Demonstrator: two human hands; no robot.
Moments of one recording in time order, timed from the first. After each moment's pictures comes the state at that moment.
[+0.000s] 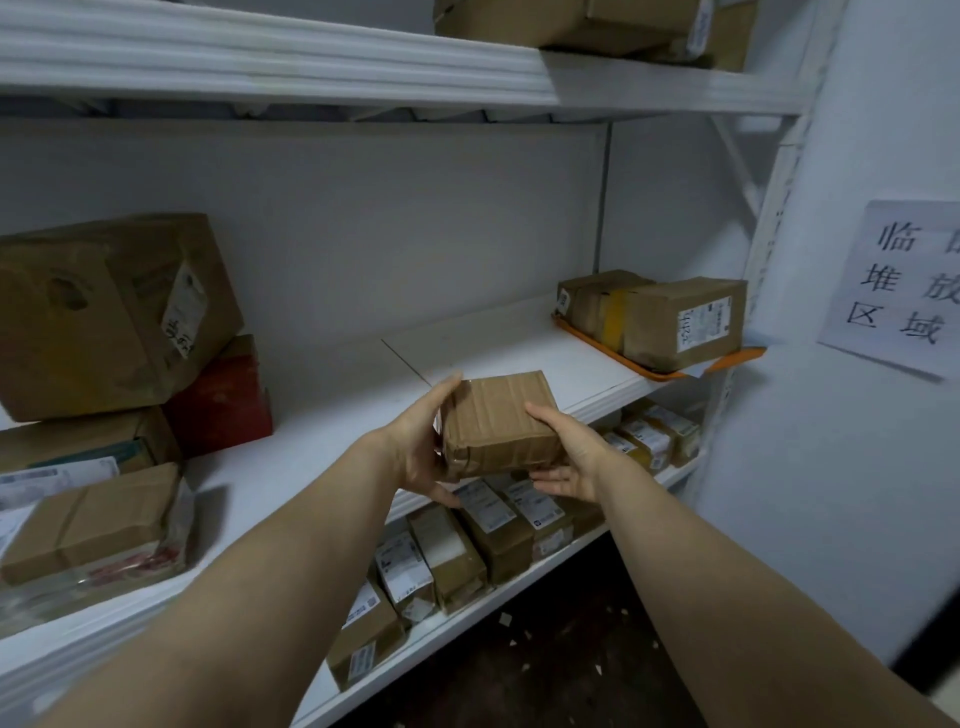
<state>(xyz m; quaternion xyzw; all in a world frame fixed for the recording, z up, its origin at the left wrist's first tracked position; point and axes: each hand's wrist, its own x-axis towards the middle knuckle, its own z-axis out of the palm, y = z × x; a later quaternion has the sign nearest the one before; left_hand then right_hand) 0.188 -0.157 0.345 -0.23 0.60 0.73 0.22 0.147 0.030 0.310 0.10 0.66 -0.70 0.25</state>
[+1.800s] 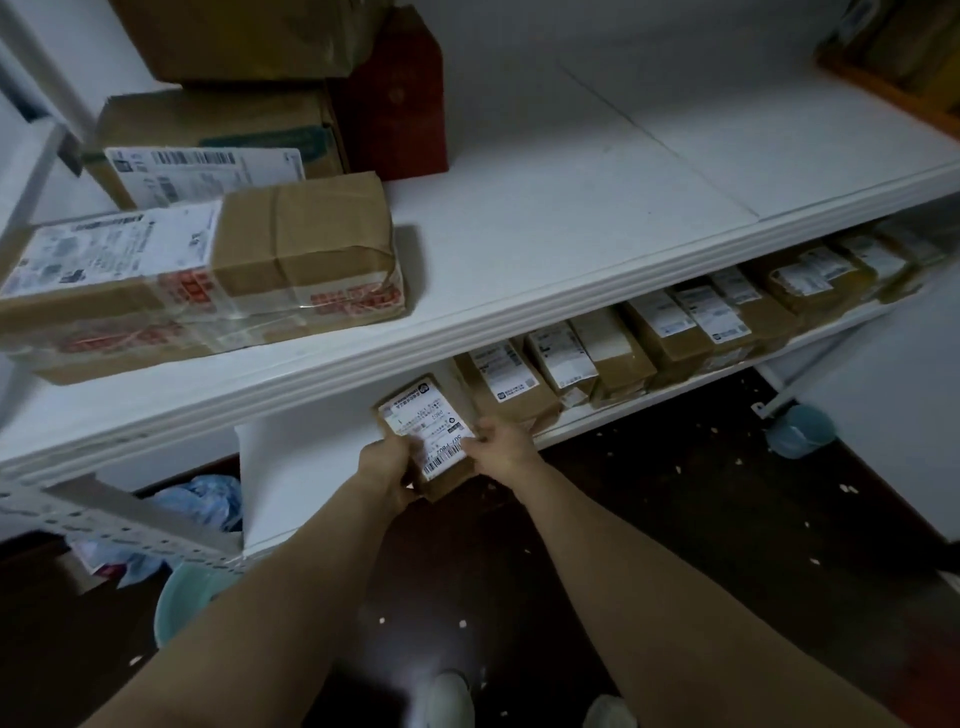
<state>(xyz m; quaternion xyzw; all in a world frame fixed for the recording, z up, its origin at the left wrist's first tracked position) 0.362 -0.372 0.082 -0.53 0.45 0.71 0.02 0.304 -0.249 0.092 -0.05 0.82 -0.45 0.35</state>
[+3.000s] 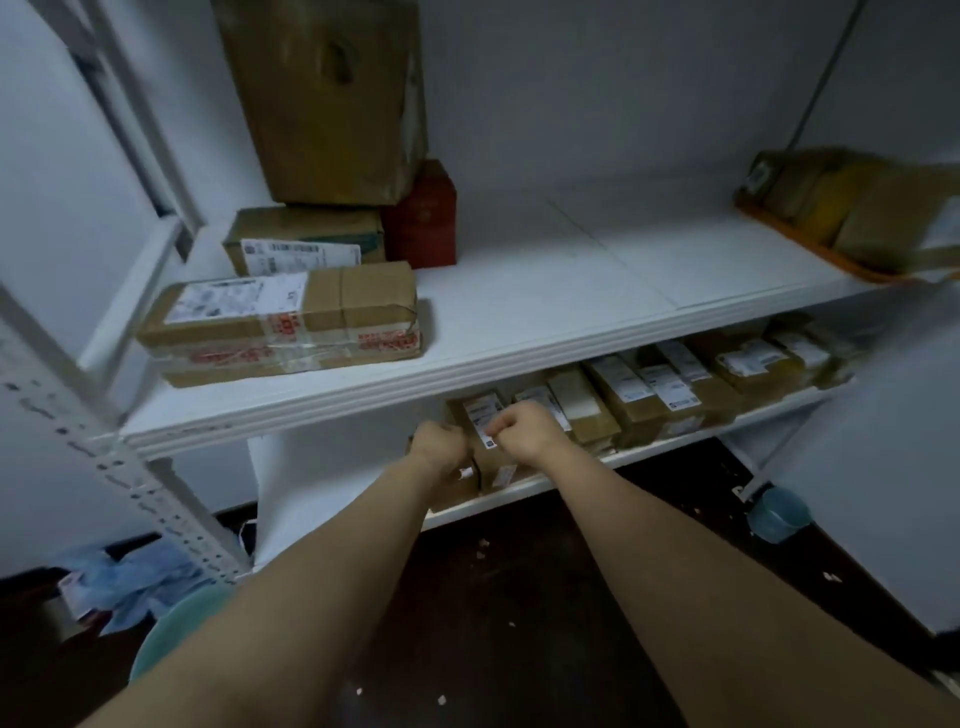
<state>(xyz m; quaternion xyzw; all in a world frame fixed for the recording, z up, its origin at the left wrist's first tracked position) 0.377 -0.300 0.195 -0.38 0.70 0.61 0.02 0.318 -0.197 0.212 -0.19 0.90 -0.33 0.23</state>
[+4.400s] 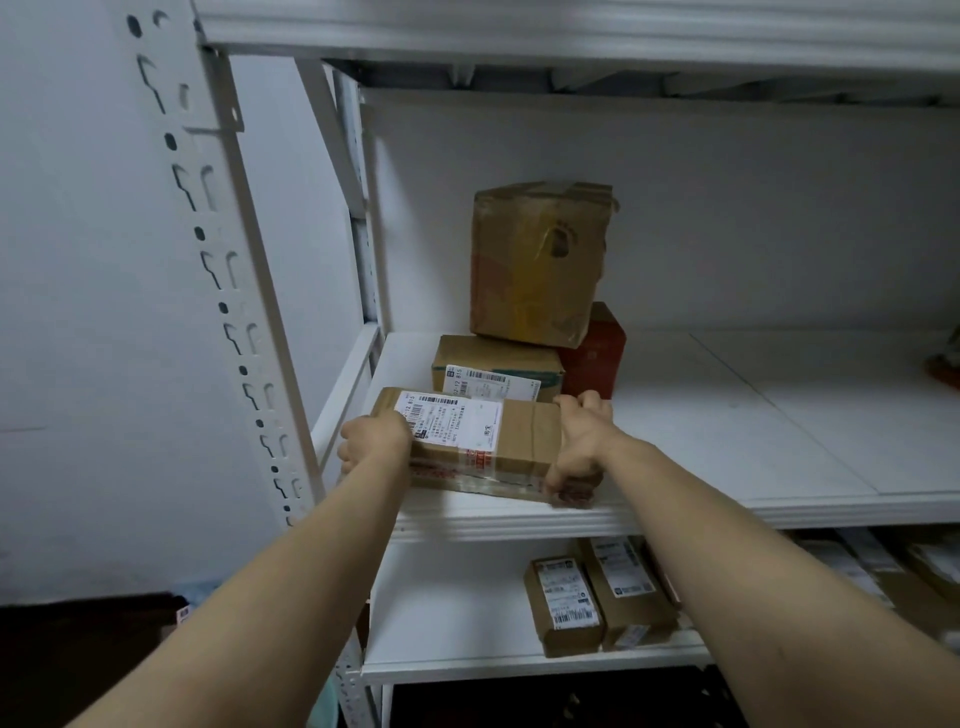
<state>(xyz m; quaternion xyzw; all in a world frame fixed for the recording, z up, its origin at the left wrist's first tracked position) 0.435 -0.511 0.313 -0.62 0.50 0.53 -0.30 0.290 -0.349 0.326 -0.35 0.92 -0.12 0.12</state>
